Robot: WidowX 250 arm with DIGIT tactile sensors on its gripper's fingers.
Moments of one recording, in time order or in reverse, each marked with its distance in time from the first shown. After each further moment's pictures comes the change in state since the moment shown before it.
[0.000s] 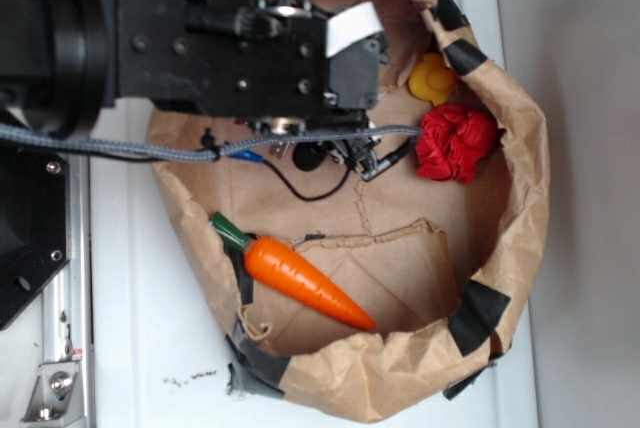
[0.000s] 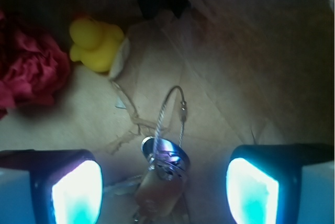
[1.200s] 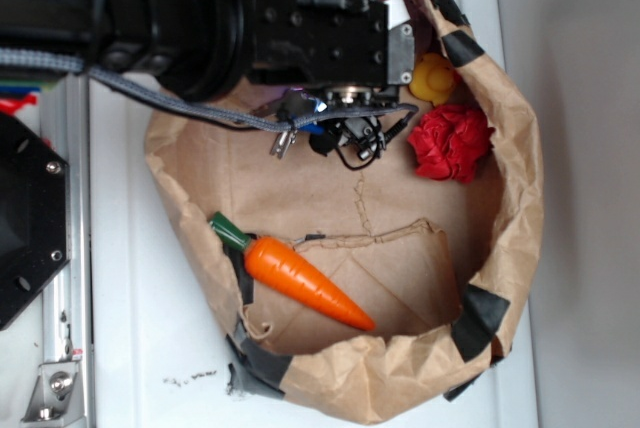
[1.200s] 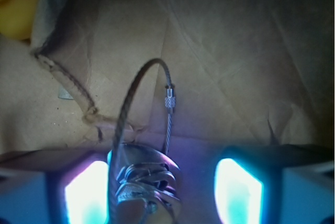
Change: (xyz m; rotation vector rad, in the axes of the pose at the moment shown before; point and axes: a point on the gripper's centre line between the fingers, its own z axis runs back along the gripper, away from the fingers) arm 0.002 0.002 -0.038 0.067 0.145 0.041
